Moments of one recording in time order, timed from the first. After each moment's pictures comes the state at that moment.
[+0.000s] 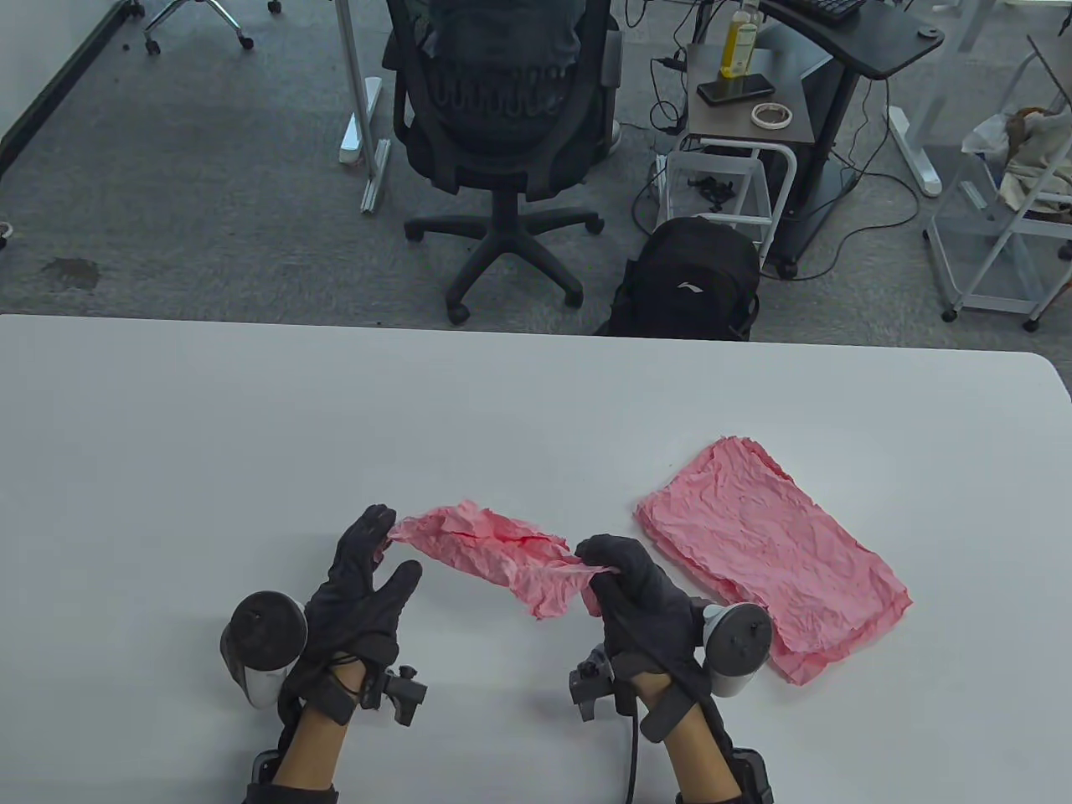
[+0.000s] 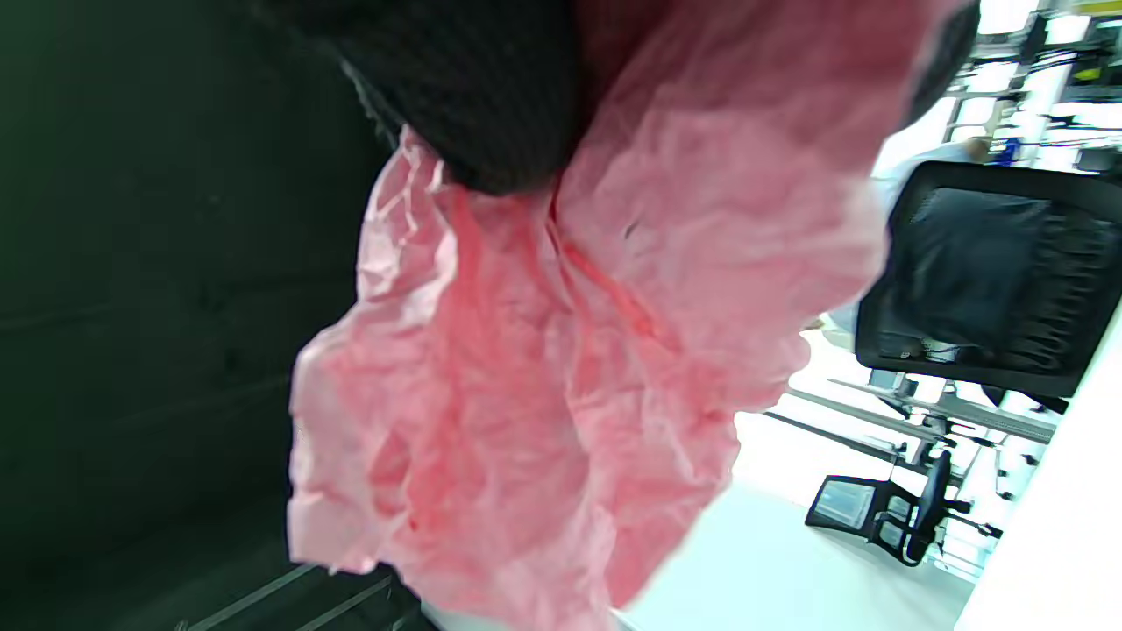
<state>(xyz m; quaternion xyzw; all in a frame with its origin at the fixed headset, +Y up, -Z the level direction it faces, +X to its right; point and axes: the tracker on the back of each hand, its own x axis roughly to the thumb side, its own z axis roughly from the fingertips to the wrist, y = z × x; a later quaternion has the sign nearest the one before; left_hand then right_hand) -0.229 -0.727 -0.283 0.18 -0.14 0.51 0.83 0.128 -0.712 -0.294 0.23 -0.21 0.71 0.63</state>
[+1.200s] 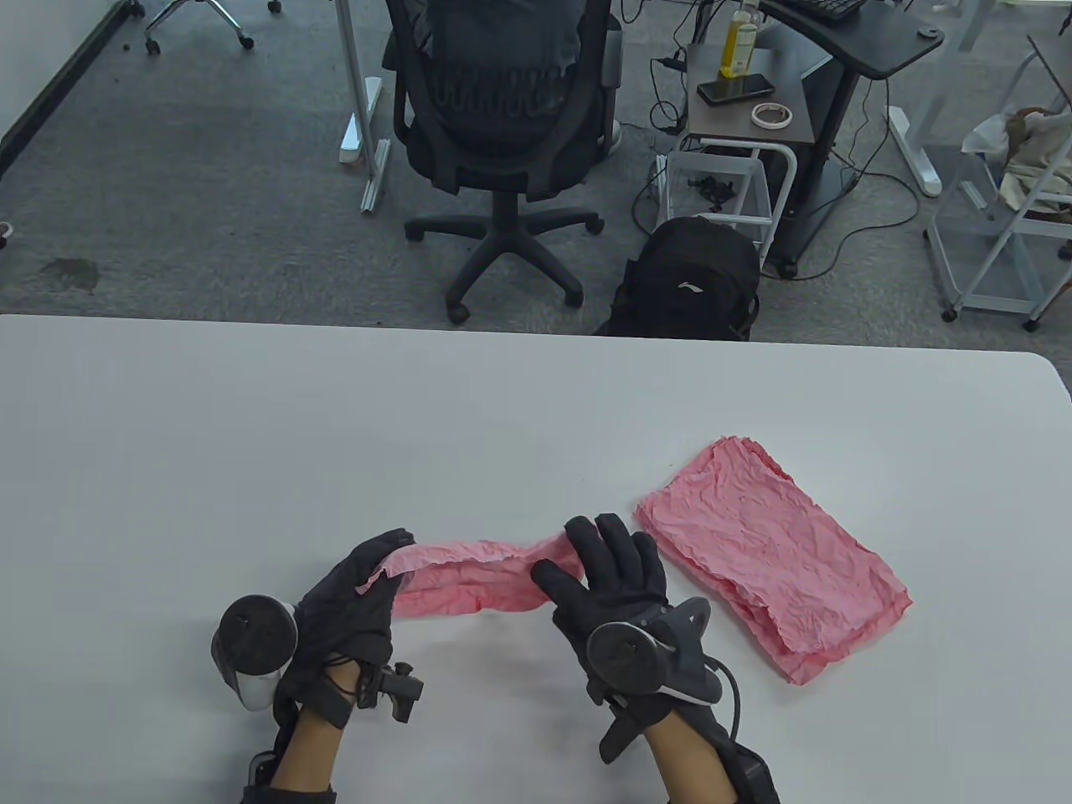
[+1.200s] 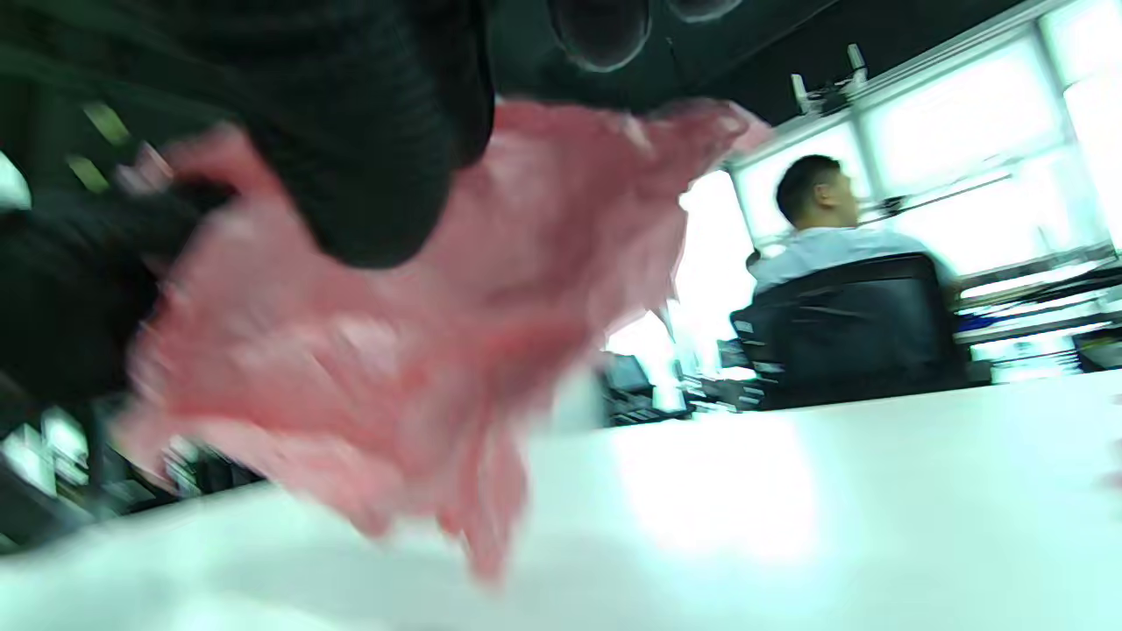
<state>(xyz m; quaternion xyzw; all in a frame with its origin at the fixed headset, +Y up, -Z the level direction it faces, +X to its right) -0.229 -0.721 -0.279 0.21 -0.13 0.48 0.84 0.092 -0.704 -0.277 0.31 -0.16 0.91 0.22</state>
